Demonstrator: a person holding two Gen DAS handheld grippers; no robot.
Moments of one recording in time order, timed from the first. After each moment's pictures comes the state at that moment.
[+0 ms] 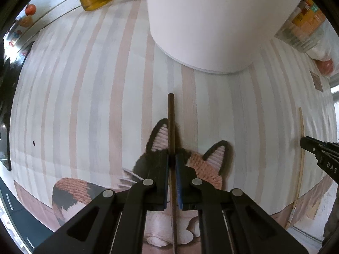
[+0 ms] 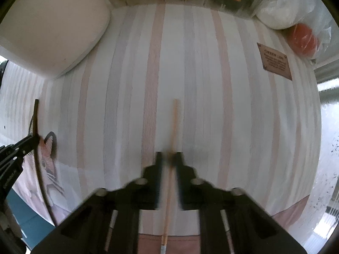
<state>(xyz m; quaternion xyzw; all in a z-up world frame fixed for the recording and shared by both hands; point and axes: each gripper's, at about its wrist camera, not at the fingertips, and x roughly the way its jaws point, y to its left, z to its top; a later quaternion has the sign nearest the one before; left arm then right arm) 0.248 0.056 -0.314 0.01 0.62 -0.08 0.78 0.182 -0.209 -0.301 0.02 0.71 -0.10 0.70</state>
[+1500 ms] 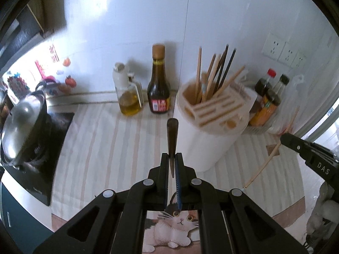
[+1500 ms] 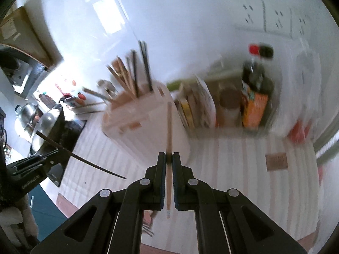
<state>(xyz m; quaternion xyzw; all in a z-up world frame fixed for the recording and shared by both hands) 0.207 0.104 -0.089 -0.02 0.41 -0.09 0.91 0.192 -0.160 -0.077 0.08 0.47 0.03 0.88</state>
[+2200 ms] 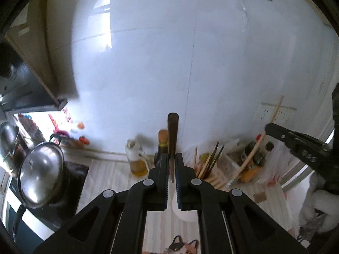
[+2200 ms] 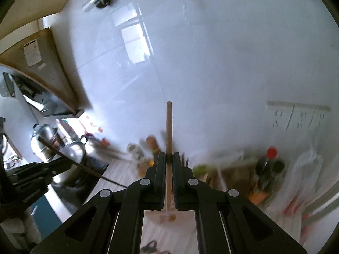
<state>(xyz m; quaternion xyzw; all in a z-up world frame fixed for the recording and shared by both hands) 0.237 0.121 0.060 -0.03 0.30 -0.09 0.95 0.274 -0.119 0.087 0.04 0.36 0.08 0.93</state>
